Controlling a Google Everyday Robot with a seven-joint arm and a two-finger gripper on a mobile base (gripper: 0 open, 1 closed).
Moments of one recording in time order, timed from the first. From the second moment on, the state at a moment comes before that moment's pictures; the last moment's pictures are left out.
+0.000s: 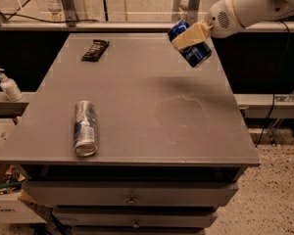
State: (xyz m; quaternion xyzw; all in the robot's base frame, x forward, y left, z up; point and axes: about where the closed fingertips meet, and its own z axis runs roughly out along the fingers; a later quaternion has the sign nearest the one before) arm 0.678 -0.121 0.945 -0.39 0.81 0.23 0.36
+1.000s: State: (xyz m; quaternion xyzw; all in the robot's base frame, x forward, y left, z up) arm 0.674 -0.121 0.936 -0.33 0.79 0.29 0.43
